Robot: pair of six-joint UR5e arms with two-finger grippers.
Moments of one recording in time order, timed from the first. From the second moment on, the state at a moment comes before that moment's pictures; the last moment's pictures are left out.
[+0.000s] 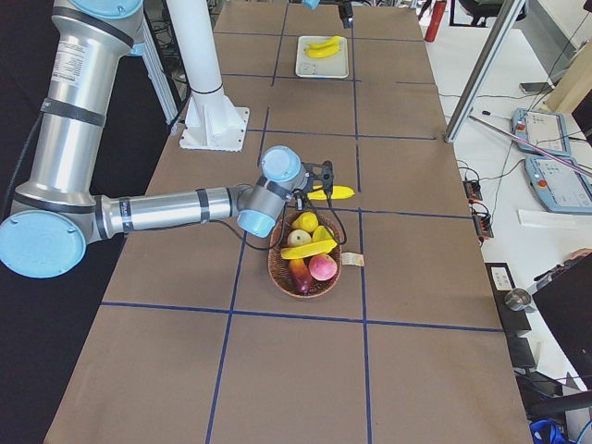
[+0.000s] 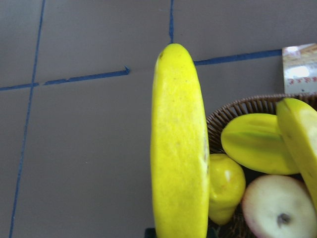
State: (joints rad) left arm -1.15 -1.67 -1.64 -2.57 -2.34 -1.37; right arm 1.10 -1.73 1.92 -0.65 2.43 1.06
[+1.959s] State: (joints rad) left arm -0.62 -2.17 -1.65 -2.57 -1.93 -1.89; right arm 0.49 -1.15 1.94 -0.84 1.82 1.41
